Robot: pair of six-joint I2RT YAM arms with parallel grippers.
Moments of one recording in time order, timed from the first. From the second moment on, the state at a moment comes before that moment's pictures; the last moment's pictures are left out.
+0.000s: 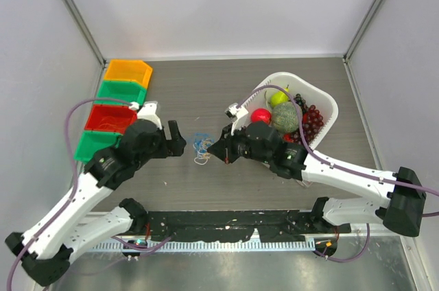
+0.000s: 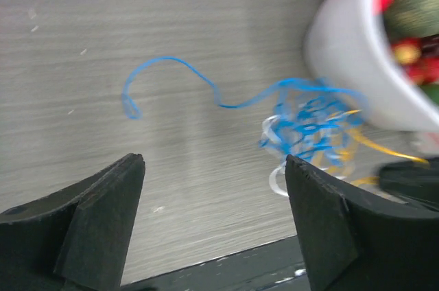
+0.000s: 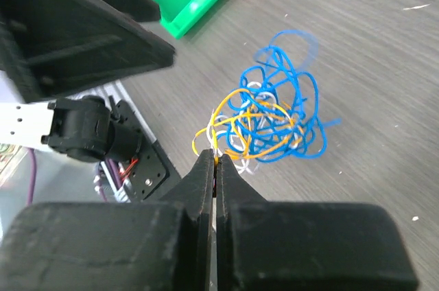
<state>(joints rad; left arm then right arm) -0.69 0.84 0.95 -0.82 -0.29 -0.58 1.04 1.17 0.86 0.01 -0.02 0.52</state>
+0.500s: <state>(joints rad) -0.69 0.75 0.75 -0.49 0.05 -0.63 1.01 1.18 0.88 -0.04 -0.21 0.55</state>
